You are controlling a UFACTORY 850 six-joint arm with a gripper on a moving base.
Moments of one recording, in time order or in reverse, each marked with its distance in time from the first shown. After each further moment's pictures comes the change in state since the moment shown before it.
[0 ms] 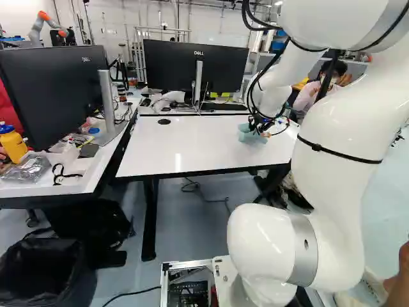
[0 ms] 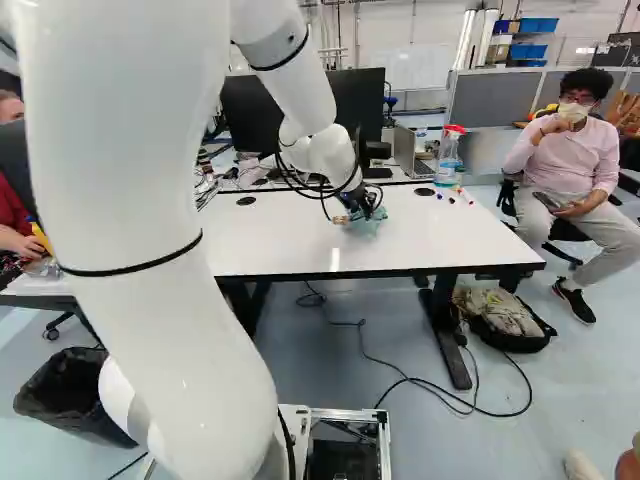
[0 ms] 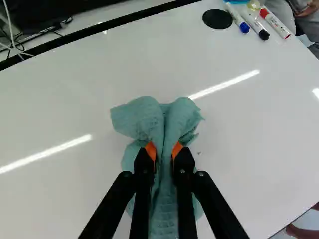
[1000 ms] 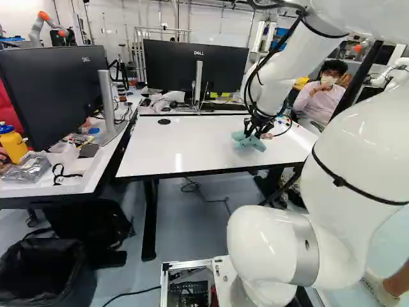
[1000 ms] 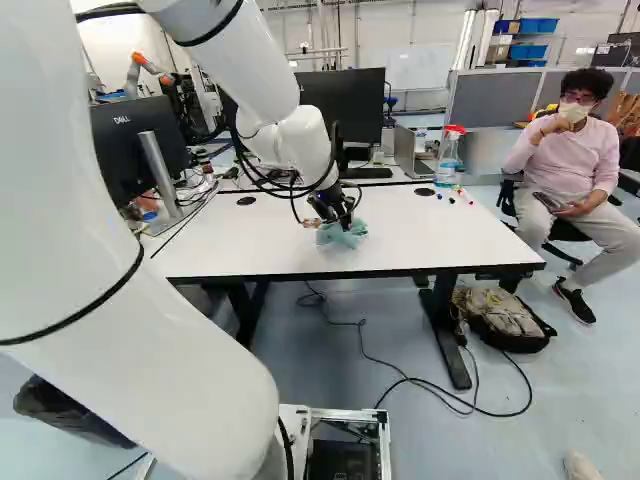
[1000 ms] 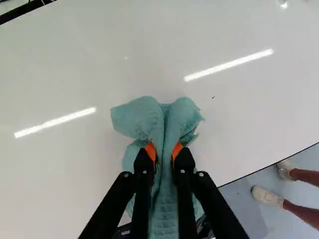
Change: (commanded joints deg) arm 3.1 12.3 7.5 0.0 -13.3 0.0
